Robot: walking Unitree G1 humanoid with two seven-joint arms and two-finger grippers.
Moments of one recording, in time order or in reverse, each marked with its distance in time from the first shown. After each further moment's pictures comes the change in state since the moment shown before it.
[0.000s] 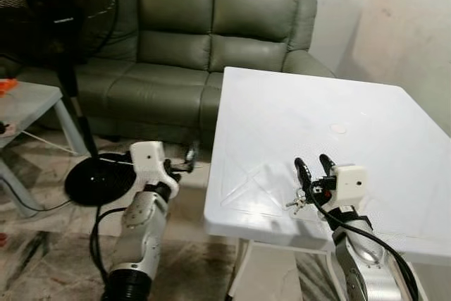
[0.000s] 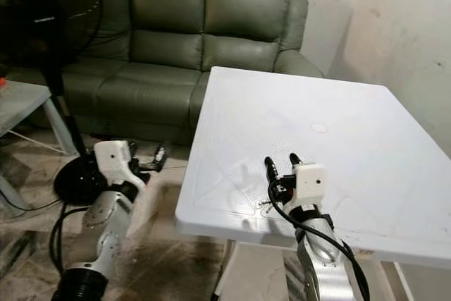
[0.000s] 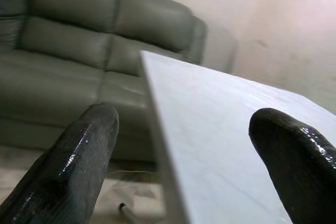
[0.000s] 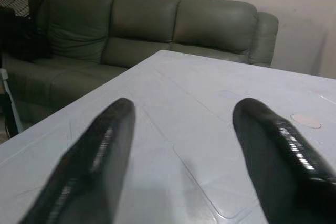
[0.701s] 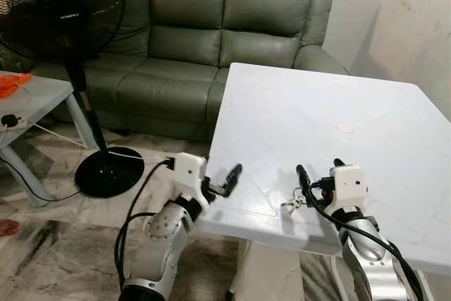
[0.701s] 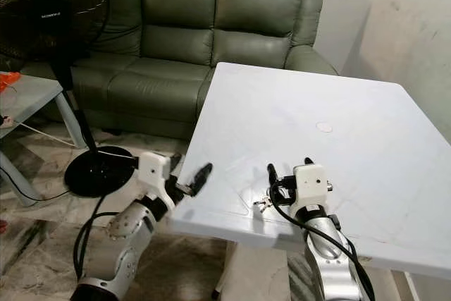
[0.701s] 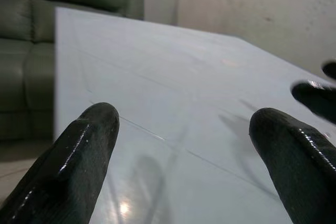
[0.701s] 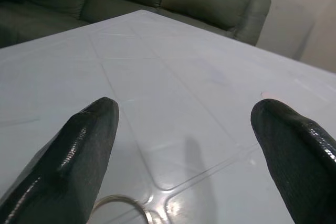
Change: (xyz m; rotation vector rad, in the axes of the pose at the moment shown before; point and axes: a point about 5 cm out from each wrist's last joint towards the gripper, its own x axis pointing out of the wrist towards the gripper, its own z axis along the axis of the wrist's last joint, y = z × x) left arm -0.017 -0.051 -0.028 0.036 0.142 -0.292; right arm 0.002 -0.022 -0.008 -0.188 0.115 -0.067
